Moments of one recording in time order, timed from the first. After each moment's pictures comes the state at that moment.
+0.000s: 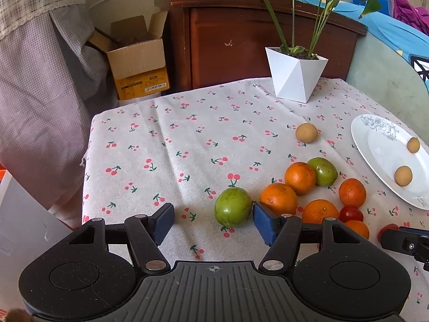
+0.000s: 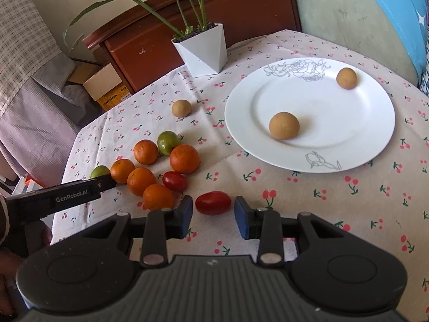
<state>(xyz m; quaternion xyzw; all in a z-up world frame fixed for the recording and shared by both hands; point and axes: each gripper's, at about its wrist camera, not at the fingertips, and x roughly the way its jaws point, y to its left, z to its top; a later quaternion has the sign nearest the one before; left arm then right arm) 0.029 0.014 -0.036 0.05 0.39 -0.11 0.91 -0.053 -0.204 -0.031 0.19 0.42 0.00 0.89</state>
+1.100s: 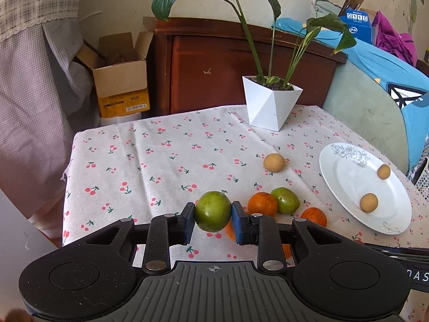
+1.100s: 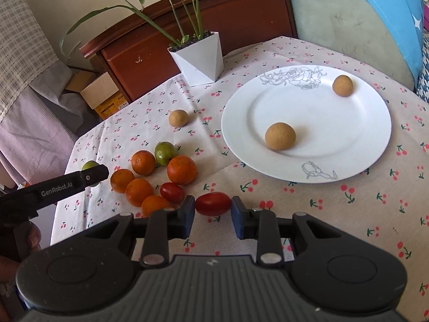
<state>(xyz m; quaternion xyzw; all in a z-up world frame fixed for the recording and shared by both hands) 0.022 0.006 -0.014 0.00 0.35 -0.15 0.92 -0.052 -0.207 -0.027 0.20 0.40 -0.01 0.89</state>
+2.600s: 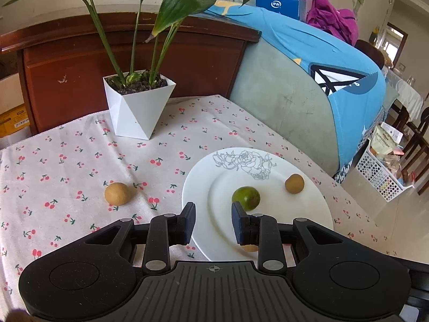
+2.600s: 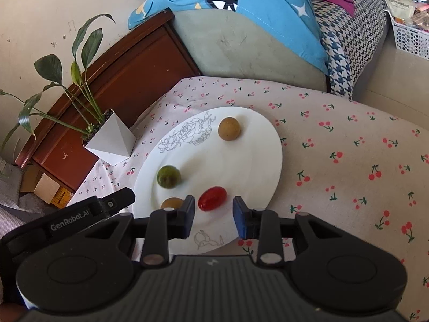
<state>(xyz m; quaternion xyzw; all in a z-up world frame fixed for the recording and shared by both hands) 0.053 -0.132 0.000 -0.01 0.38 -0.30 0.87 -0.063 -0.307 -0.012 0.33 0.34 -0.16 0.86</state>
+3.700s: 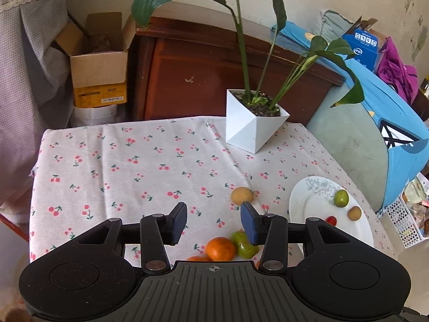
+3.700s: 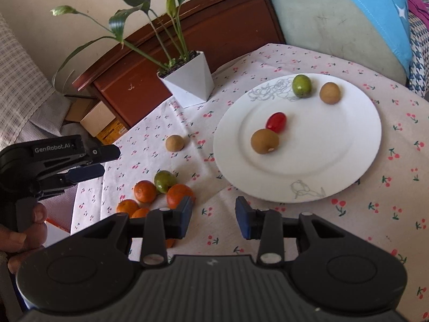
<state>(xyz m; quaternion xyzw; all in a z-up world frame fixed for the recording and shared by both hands) 0.072 -0.006 0.017 -0.08 0.41 -0.17 0.89 -0.048 -0.227 -0.013 0.26 0.39 -0.01 0.89</state>
